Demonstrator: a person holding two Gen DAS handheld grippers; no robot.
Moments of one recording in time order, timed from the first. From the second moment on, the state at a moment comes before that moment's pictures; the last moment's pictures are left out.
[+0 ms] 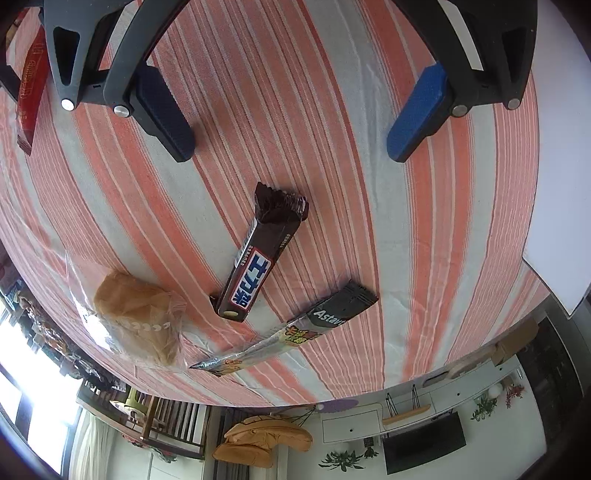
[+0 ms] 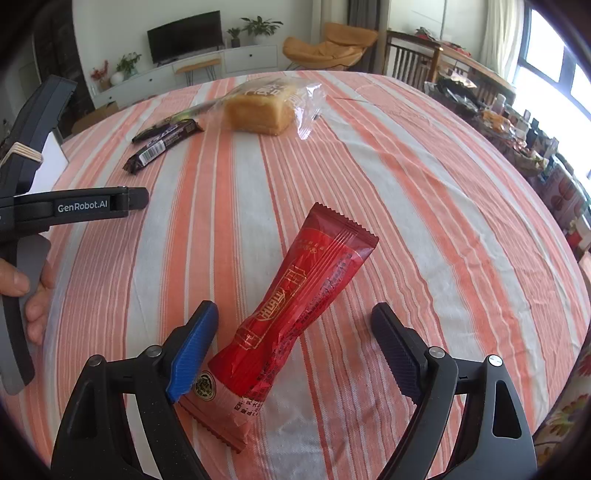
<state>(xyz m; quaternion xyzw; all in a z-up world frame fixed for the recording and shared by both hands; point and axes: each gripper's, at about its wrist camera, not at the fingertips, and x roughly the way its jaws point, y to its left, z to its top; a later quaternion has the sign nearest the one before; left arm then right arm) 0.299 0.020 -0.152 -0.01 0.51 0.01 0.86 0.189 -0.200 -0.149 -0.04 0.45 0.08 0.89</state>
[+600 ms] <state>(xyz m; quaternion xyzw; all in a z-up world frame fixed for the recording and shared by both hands) 0.338 0.009 -0.138 0.01 0.48 0.00 0.88 0.194 -0.201 -0.150 -0.03 0.44 0.08 0.89</state>
